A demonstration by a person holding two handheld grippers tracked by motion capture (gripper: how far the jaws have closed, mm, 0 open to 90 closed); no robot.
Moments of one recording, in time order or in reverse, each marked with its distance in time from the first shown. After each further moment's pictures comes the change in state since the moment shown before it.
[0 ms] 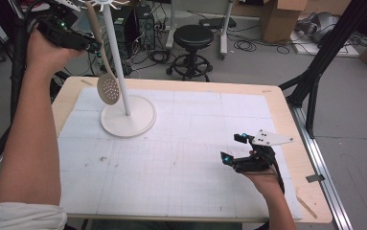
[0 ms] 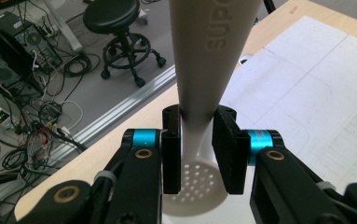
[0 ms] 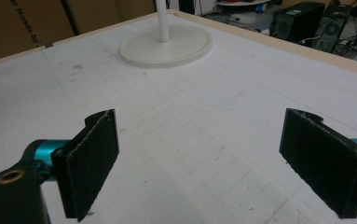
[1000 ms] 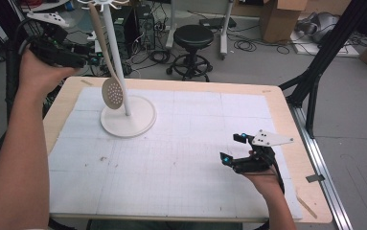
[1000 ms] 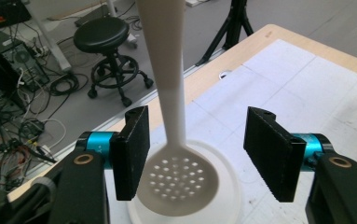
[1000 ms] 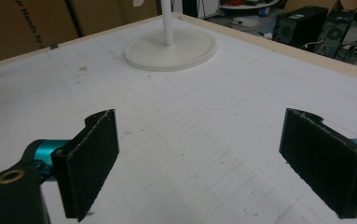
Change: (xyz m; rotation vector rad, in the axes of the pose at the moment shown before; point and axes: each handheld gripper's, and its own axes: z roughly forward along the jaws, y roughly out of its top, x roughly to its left) left arm -0.018 -0.044 -0.019 -0.131 -0.053 -0.034; right arm 0.004 0.003 -0.001 -0.007 0.014 -0.014
